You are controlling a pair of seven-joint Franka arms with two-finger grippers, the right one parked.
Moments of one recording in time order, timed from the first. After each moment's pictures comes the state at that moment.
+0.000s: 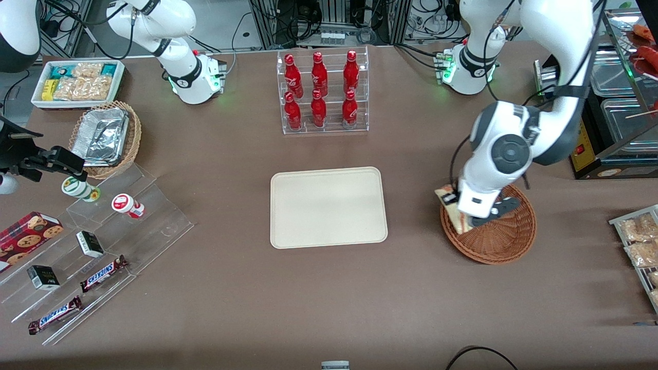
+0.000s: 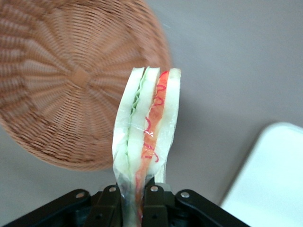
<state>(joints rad) -0.18 0.27 -0.21 -1.92 0.07 2.06 -0.79</state>
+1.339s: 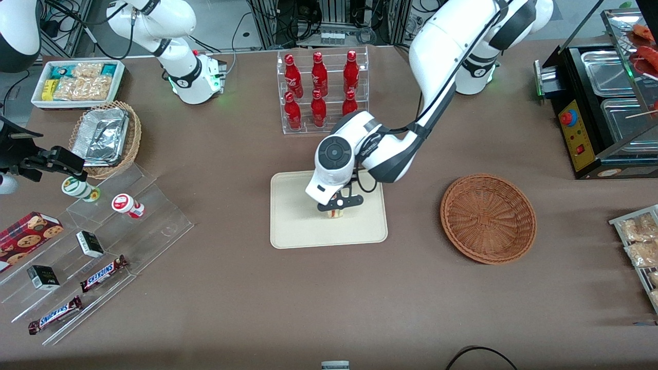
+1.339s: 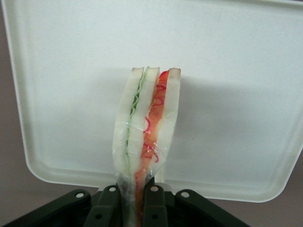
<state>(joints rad) -0.59 0.77 -0.27 -1.36 0.03 1.99 -0.98</state>
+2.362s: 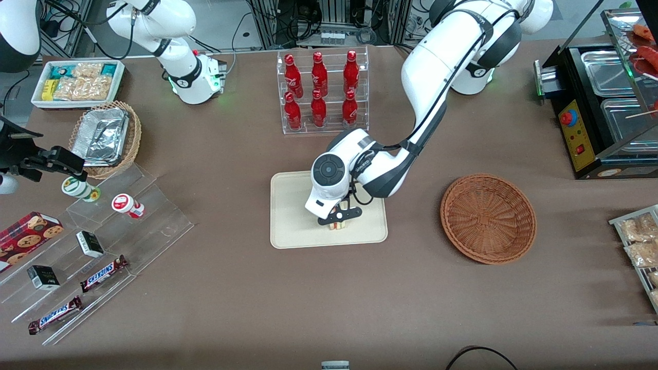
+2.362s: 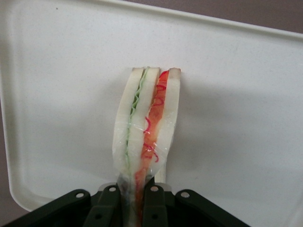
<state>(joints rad) -0.59 0.88 -0.26 -1.24 0.09 1.97 -1.05</state>
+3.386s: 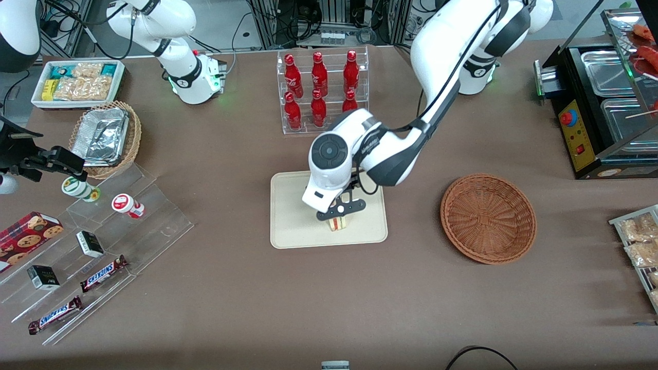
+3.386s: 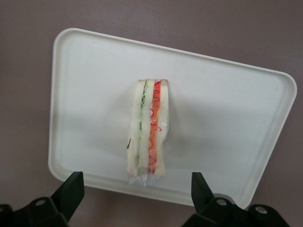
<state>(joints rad) -0.59 0.74 -0.26 -1.17 0.09 1.81 -1.06</state>
